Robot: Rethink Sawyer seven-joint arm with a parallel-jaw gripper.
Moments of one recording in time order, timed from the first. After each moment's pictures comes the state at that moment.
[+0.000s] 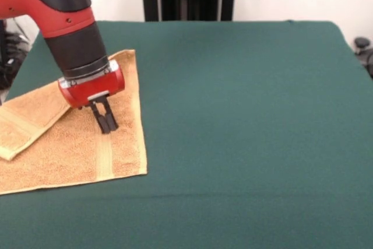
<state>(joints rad) -1.01 -0.28 0.67 1.53 -0.58 0.49 1.13</state>
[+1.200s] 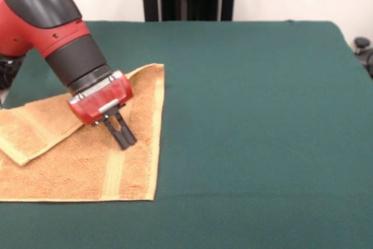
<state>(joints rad) -1.22 0.00 0.95 1.51 -0.65 0.51 0.77</state>
